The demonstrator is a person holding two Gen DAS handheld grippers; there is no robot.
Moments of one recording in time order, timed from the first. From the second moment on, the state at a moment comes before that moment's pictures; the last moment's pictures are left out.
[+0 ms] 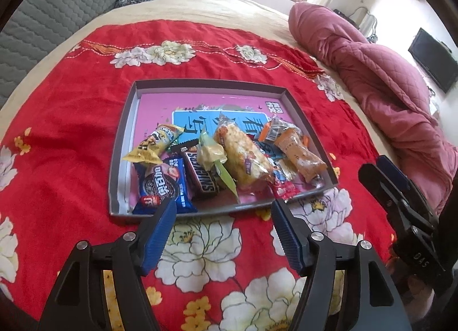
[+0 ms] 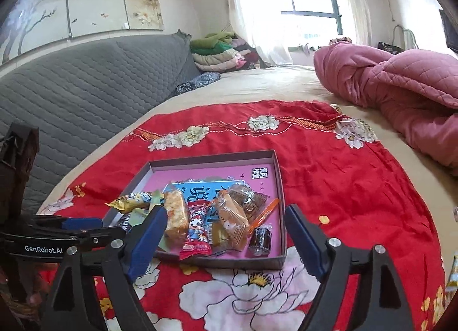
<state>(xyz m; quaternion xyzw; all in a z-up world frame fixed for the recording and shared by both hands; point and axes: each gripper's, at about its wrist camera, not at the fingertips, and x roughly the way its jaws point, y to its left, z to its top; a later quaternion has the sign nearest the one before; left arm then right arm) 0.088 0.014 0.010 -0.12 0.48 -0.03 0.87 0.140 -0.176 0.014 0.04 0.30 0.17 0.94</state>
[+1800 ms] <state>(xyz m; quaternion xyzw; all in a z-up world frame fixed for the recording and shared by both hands) 0.026 0.011 -0.002 -0.10 0.50 -0.01 0.86 0.077 -0.152 -0.008 0.01 0.41 0.12 0.91</state>
